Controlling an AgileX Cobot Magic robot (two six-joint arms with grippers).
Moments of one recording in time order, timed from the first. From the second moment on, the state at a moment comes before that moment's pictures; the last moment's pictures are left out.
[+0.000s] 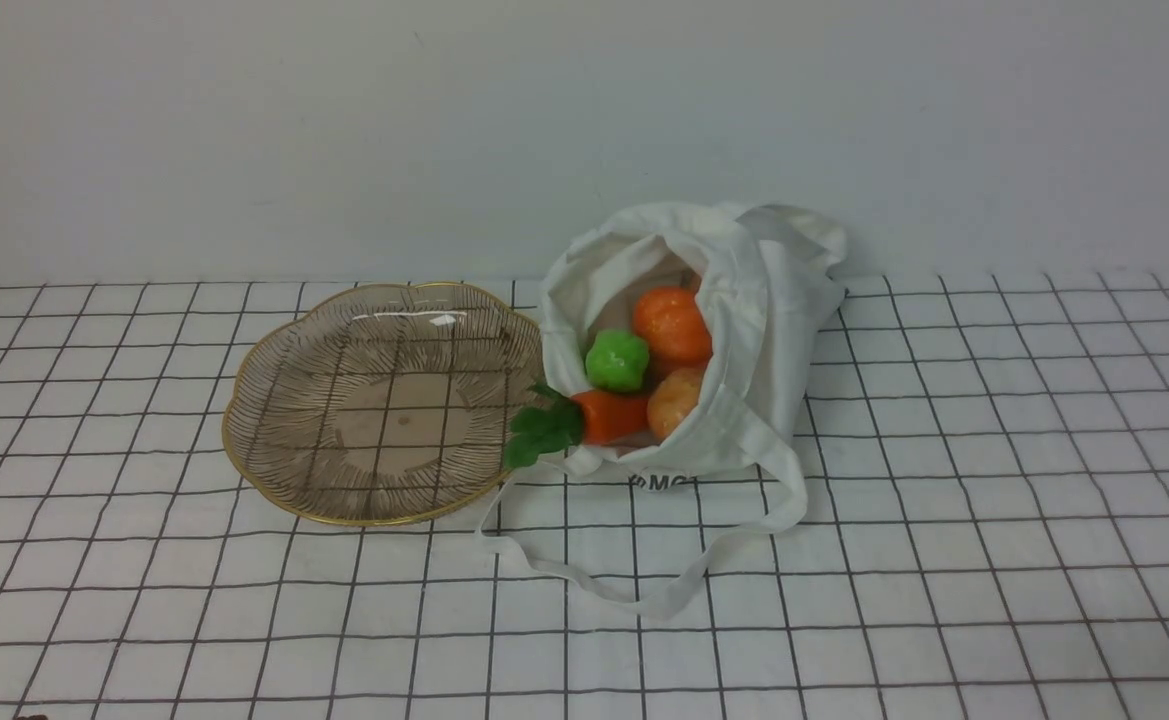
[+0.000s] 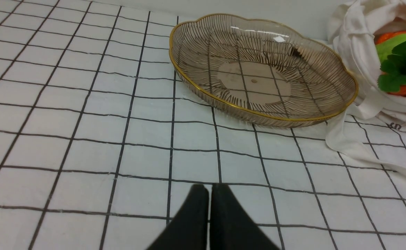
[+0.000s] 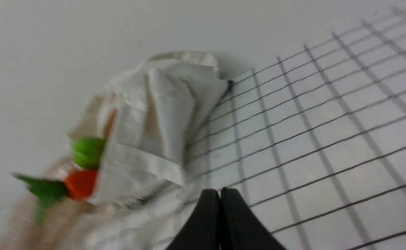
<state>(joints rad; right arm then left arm) 0.05 -0.01 0.03 0.47 0.32 0.20 -0.07 -0.01 0.03 -0.07 0.38 -0.14</state>
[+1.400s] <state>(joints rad) 0.26 1.31 -0.90 0.54 0.83 -0.45 -0.07 -0.01 0.03 -0.07 0.38 -0.14</state>
